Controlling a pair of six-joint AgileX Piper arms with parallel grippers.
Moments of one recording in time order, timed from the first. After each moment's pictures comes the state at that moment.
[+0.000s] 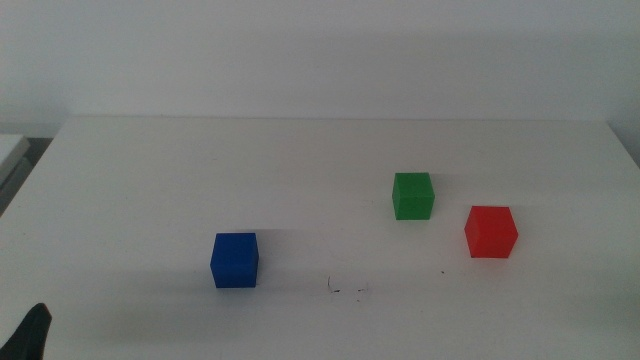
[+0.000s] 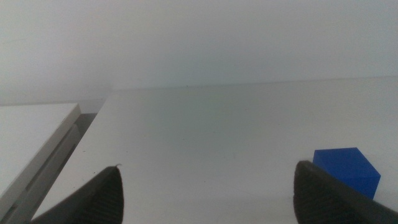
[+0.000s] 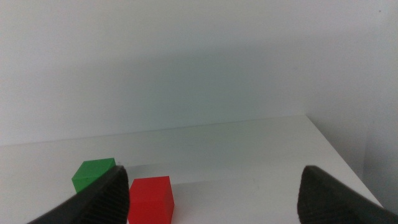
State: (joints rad) left arm -0.03 0.00 0.00 -0.06 0.22 0.06; right arm 0.00 0.00 0.00 -0.03 0.11 0.14
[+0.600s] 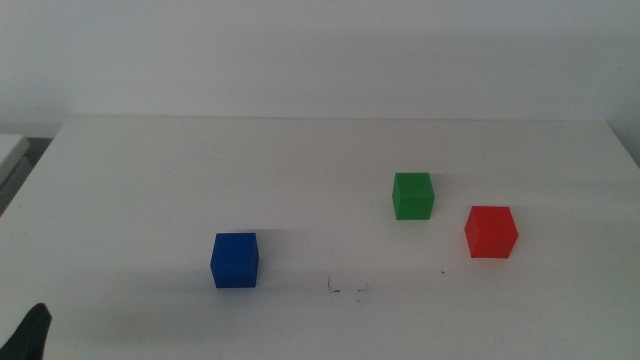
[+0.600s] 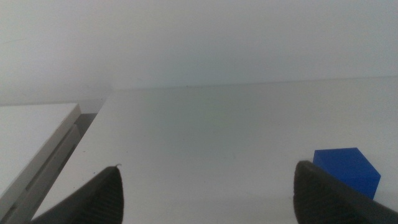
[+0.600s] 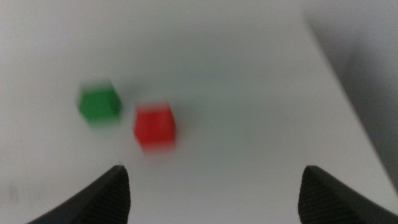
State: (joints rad) left arm -0.03 0.00 0.00 -0.06 0.22 0.06; right arm 0.00 0.45 -0.63 0.01 0.77 0.15
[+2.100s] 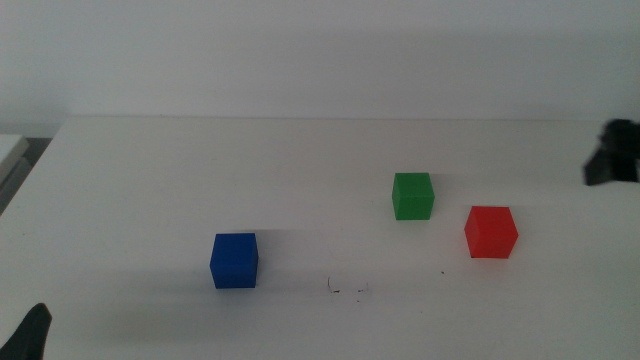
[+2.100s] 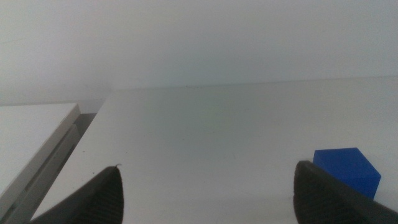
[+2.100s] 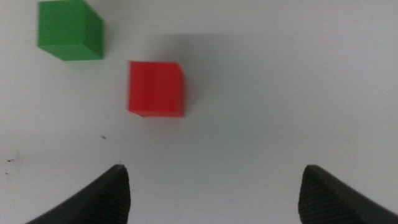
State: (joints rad) left arm -0.03 0.00 0.00 -0.06 0.22 0.06; right arm 0.07 1.31 -1.16 0.03 1.01 0.06
